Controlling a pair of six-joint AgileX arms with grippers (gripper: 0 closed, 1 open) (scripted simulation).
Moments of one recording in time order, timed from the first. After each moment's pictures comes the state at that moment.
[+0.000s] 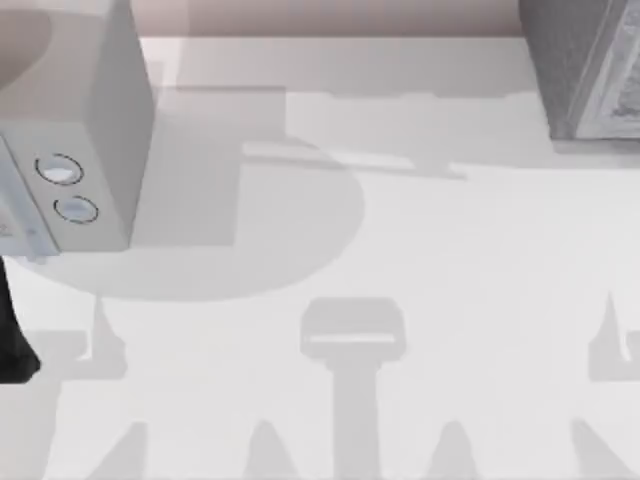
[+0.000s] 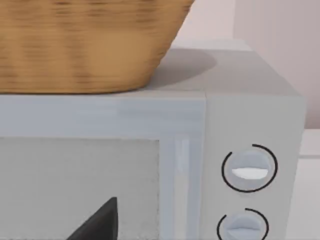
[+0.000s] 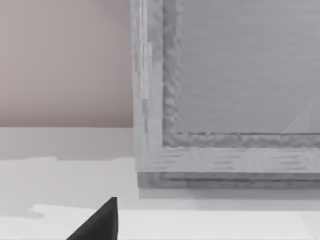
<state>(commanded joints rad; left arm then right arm) 0.00 0.00 0.00 0.00 0.00 0.00 0.00 0.00 0.00 0.00 0.00 0.00</state>
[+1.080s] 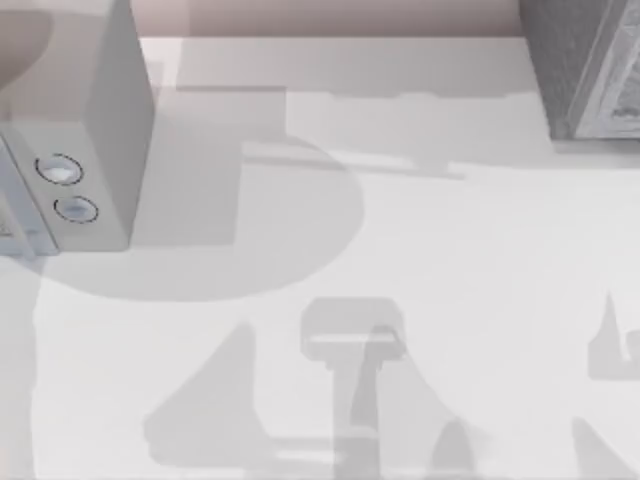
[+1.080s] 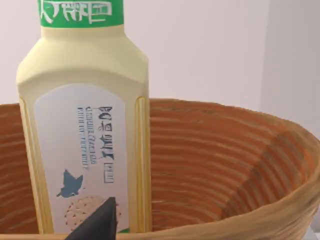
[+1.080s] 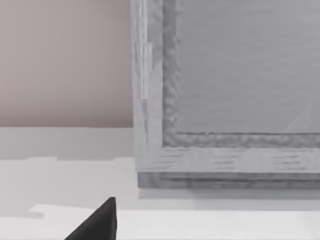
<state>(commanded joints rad) 0.26 0.87 0.59 0.32 0.29 0.01 0.00 0.00 0.00 0.00 0.00 0.00</state>
